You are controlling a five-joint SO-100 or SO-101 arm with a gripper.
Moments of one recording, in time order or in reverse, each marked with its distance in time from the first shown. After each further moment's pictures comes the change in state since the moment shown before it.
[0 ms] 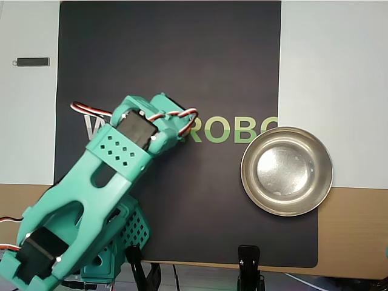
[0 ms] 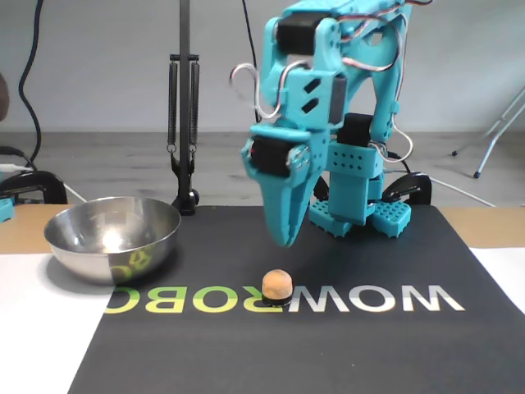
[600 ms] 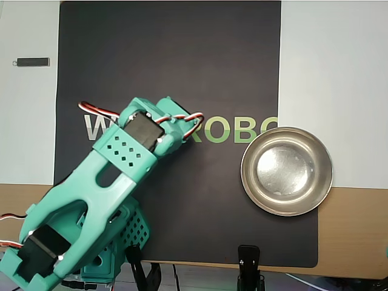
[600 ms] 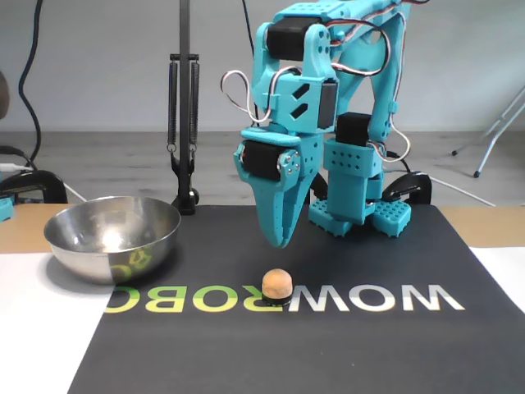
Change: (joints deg) arm 1.5 -1.1 0.0 0.0 0.0
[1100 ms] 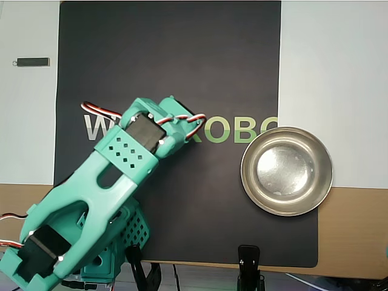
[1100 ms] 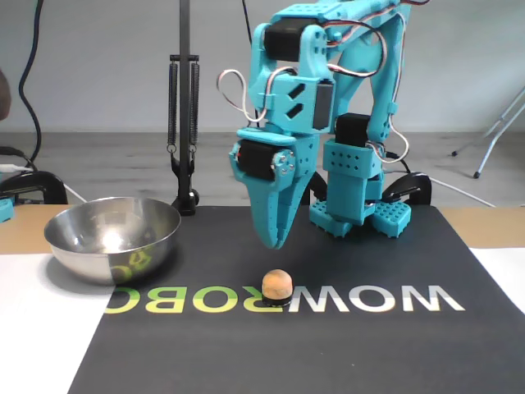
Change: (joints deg) arm 1.5 0.0 0.0 -1.8 0.0
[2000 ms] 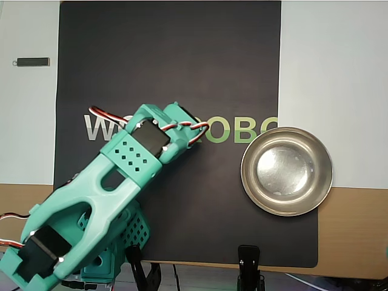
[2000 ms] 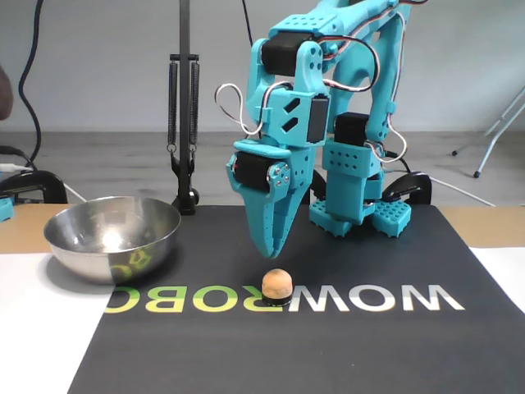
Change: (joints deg) arm 1.1 0.0 5.2 -5.4 0.0
